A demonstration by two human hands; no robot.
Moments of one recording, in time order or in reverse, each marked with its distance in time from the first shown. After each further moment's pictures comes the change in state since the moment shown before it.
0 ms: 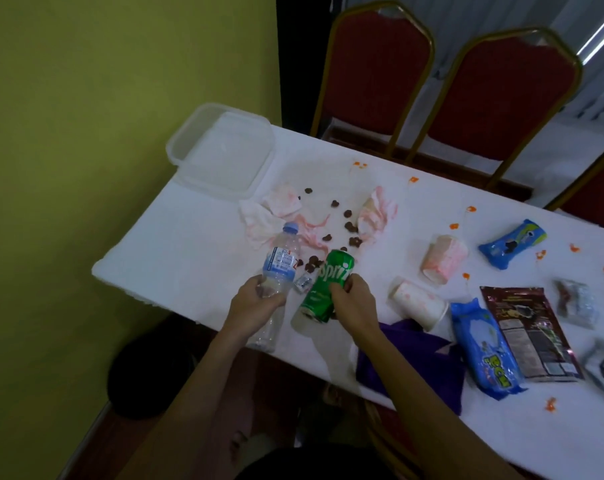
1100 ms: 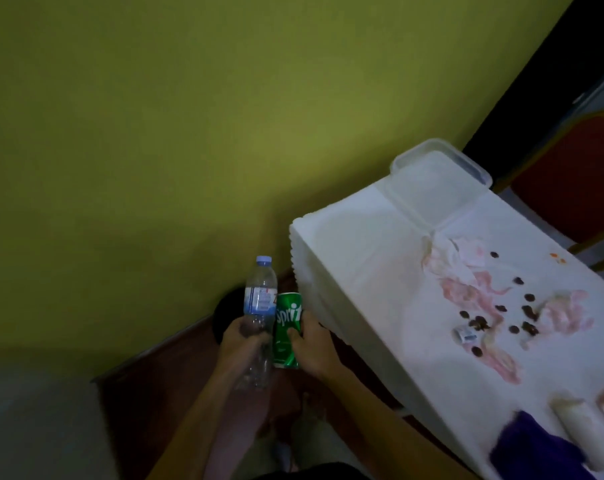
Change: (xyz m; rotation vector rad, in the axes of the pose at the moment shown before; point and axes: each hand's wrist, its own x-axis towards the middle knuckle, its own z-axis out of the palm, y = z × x) left_hand -0.115 -0.235 -0.198 -0.643 0.479 -0.291; right_hand -0.166 -0.033 0.297 -0.567 -0.682 -0.371
